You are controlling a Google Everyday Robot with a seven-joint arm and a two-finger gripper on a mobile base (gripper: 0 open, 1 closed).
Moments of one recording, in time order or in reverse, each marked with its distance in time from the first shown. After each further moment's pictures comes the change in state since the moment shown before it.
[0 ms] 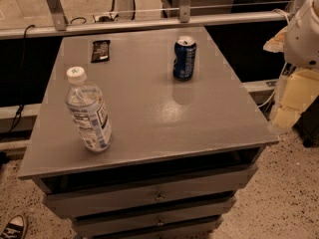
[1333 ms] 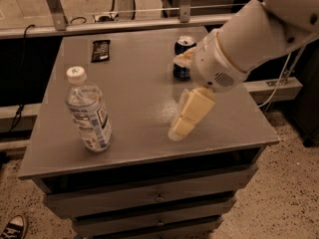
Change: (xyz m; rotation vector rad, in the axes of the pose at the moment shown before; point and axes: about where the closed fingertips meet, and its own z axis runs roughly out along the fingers) arm -0.158 0.031 0.069 -0.109 -0.446 -0.098
